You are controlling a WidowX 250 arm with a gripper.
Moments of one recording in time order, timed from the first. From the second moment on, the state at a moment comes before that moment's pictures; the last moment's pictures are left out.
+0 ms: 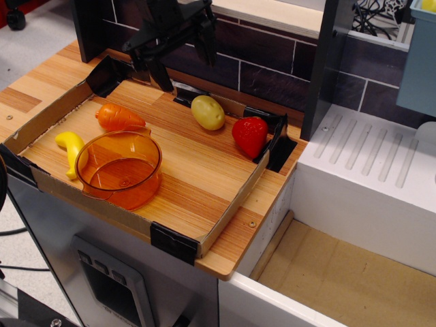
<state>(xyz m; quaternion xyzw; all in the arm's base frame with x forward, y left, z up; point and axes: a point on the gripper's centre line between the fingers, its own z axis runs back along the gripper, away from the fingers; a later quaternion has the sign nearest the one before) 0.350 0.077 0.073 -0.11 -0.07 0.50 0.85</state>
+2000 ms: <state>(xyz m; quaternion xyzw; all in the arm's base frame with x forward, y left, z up) 0.344 0.065 0.004 -0.01 -0.06 0.55 0.83</state>
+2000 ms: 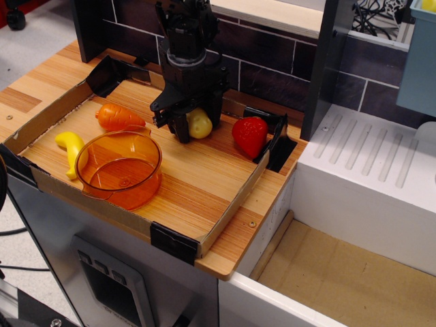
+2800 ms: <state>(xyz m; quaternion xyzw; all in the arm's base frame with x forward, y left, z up) 0.278 0.096 0.090 -0.09 0.03 0.44 0.89</state>
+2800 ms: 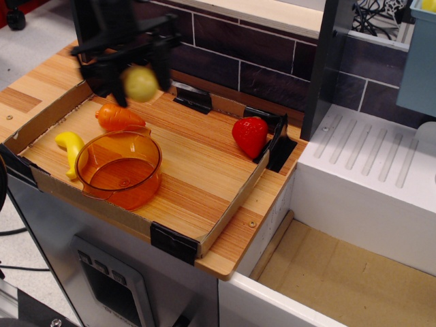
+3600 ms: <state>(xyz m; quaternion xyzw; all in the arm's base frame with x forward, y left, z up) 0.242 0.101 0.051 -0.03 0.03 0.39 0.92</state>
